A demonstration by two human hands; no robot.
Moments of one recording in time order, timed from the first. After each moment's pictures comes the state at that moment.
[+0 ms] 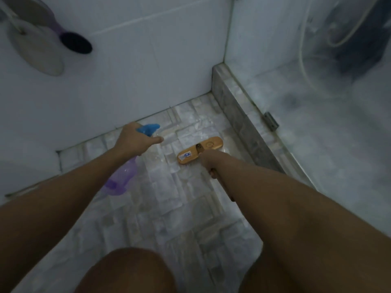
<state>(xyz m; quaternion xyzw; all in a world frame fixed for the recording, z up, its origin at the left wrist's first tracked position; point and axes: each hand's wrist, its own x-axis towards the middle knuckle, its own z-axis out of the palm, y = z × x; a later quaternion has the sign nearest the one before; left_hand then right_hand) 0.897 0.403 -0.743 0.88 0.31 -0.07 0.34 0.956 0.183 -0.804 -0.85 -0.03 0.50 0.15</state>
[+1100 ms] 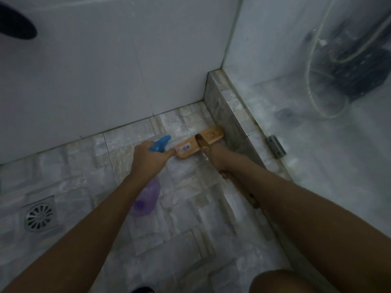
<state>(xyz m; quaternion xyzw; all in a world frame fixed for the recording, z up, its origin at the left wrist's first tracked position) 0.960 0.349 -0.844 0.81 0.31 0.01 0.49 1.053 0.153 -0.838 -0.87 -0.01 0.42 0.24</state>
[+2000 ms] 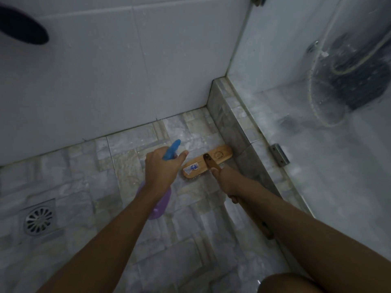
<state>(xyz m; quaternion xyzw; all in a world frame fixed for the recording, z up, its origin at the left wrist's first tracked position) 0.957 0.323 -0.847 0.83 0.27 0.10 0.48 1.011 0.131 -0.832 -0.88 0.02 0.44 0.19</state>
